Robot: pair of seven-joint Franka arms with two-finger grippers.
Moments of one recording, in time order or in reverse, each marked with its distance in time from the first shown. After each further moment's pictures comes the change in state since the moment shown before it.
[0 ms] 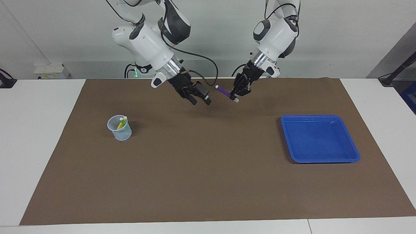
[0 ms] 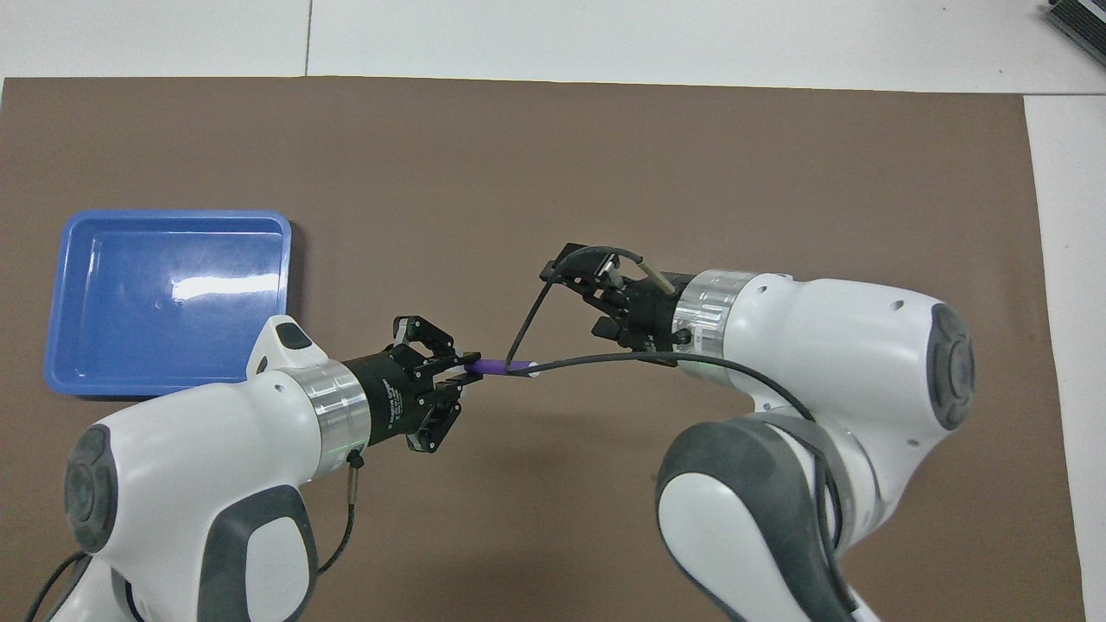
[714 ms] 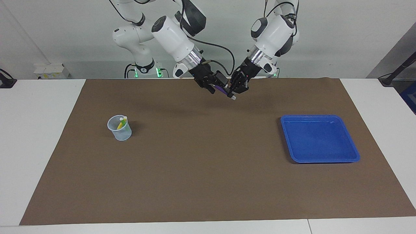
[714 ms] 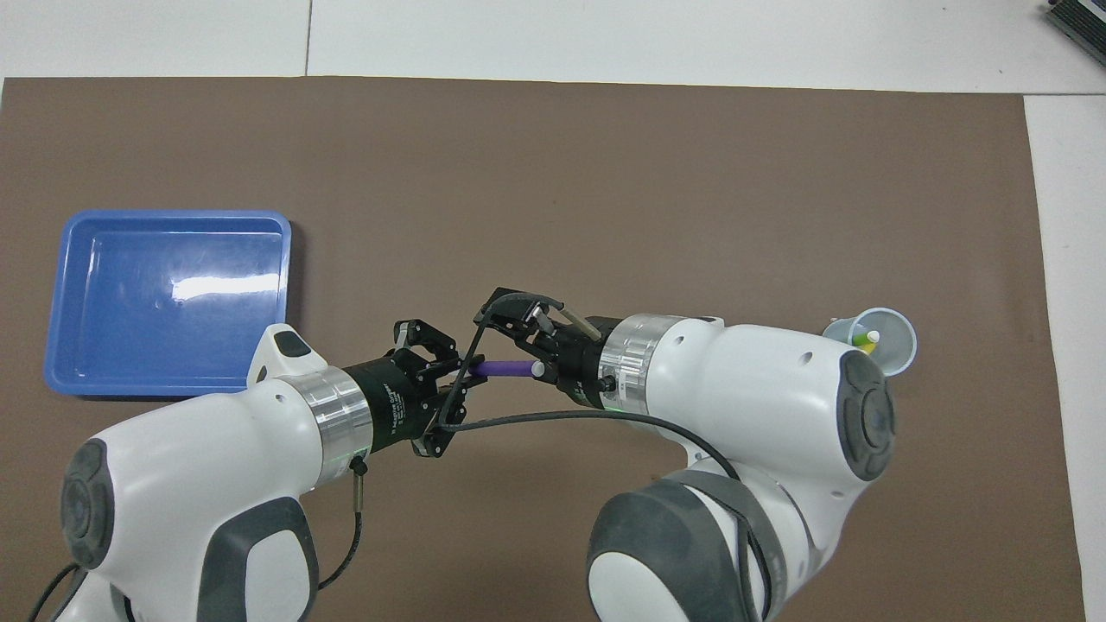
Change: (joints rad) left arm -0.009 -0.017 0.003 -0.004 0.000 0.008 -0.050; right arm 0.100 -0.003 0.000 0.001 0.000 0.006 0.103
